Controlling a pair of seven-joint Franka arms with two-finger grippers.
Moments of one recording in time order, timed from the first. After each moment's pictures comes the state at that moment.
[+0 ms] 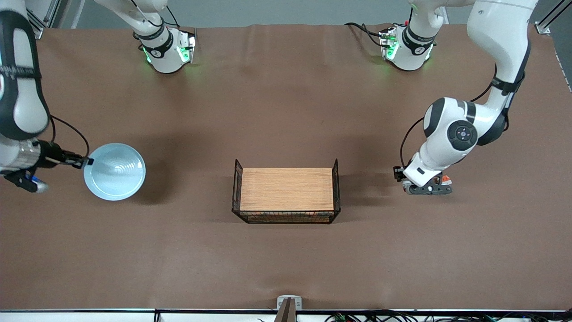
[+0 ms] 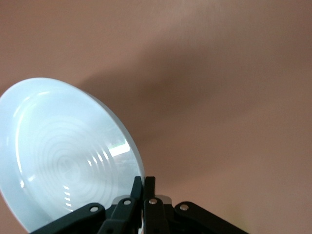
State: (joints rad) left arm -0.02 0.33 -0.21 -2.03 0.09 2.38 -0.27; right arm -0.14 0.20 -0.08 -1.81 0.17 1.75 0.24
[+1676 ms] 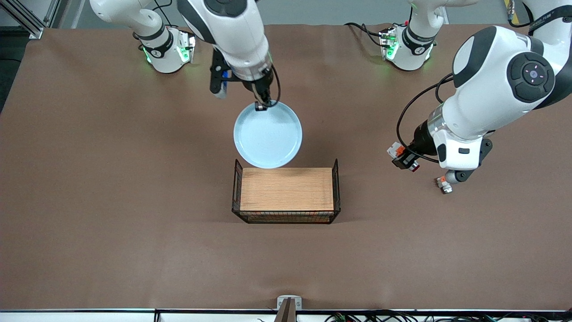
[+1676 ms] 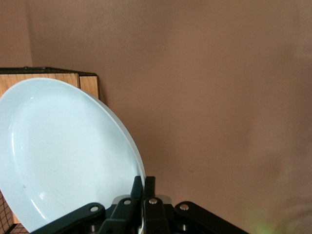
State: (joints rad) left arm -0.04 0.27 -0.34 -1.49 -0.07 1.77 -1.12; right arm 0.82 0.35 -0.07 -1.35 0.15 1.71 2.35
